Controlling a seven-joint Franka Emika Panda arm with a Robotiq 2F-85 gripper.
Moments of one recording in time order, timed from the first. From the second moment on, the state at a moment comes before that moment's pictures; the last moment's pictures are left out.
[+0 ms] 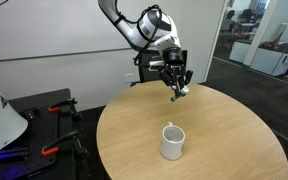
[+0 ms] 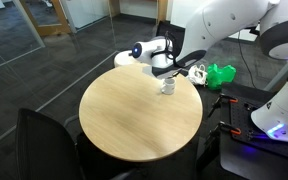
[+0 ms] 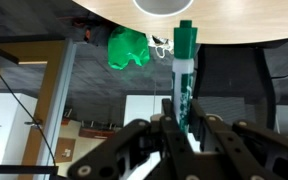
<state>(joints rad) 0.68 0.86 -0.80 -1.79 -0.34 2.09 2.02</state>
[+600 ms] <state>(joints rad) 0.43 0.86 -0.55 -1.68 -0.50 1.84 2.21</state>
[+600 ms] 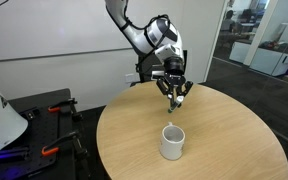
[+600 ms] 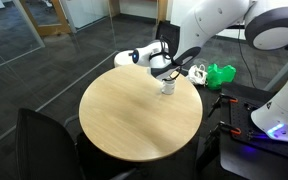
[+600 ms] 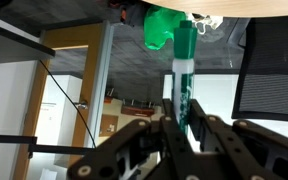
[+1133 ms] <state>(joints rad) 0.23 0.94 -0.38 -1.57 -0.58 1.80 2.25</state>
